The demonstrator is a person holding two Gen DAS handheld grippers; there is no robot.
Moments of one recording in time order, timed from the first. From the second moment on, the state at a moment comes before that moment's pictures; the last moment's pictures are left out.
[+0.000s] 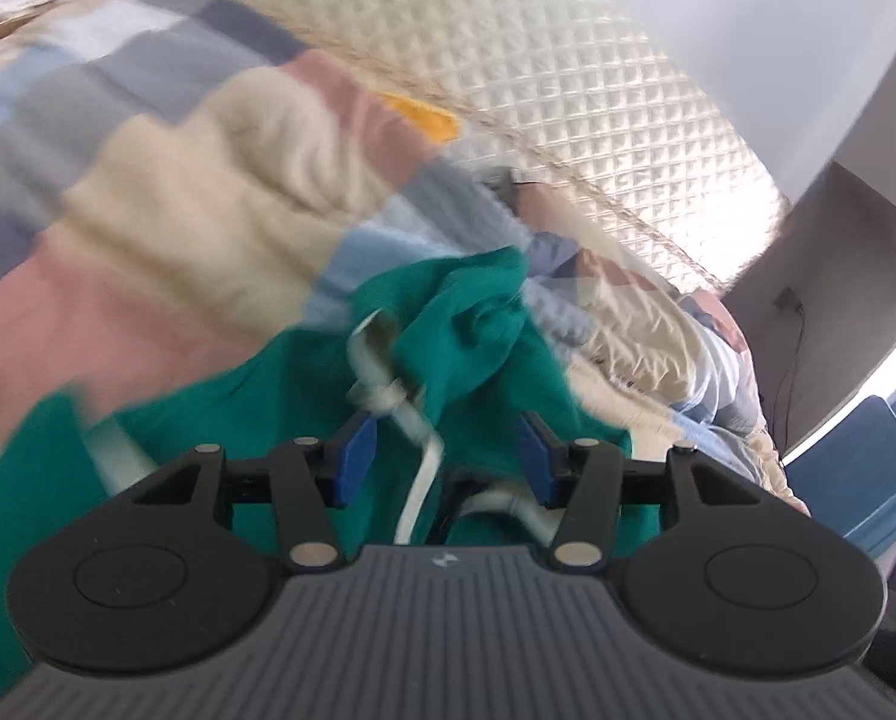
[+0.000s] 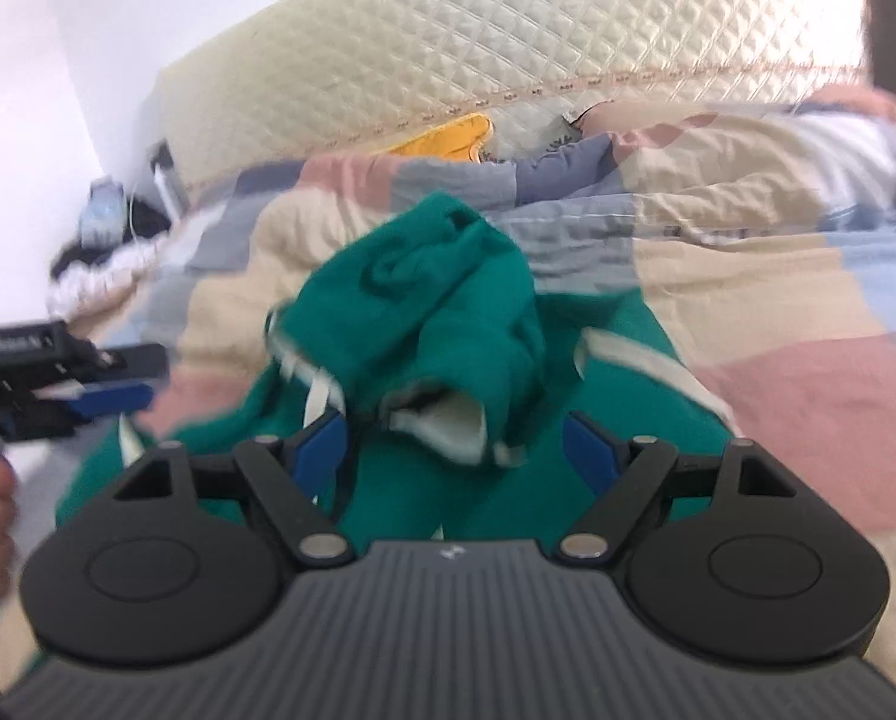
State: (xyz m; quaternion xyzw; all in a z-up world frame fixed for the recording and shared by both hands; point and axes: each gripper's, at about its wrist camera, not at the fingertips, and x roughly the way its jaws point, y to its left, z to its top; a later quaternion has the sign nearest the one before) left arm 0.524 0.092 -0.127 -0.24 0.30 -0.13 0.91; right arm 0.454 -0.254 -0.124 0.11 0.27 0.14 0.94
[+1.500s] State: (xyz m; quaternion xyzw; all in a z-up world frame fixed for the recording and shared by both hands) left arm 0.208 0.048 -0.081 -0.15 0.21 -0.25 0.93; right arm 0.227 -0.242 -0.107 0.07 0.26 0.13 0.95
